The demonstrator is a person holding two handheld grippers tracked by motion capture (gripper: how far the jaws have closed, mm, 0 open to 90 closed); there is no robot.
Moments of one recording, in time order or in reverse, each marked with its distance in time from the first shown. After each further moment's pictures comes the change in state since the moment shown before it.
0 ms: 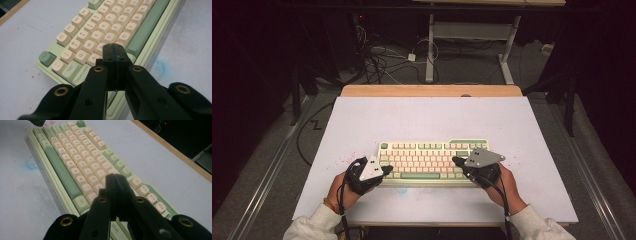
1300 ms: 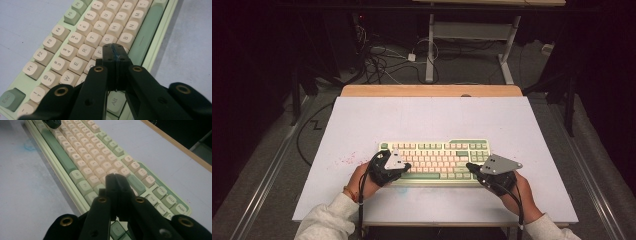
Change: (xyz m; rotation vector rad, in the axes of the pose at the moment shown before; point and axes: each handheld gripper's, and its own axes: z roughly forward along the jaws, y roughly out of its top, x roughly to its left) left arm 0.000 0.037 0.043 0.063 -0.106 0.033; right arm -0.006 -0.027 -0.026 0.033 -0.018 0.028
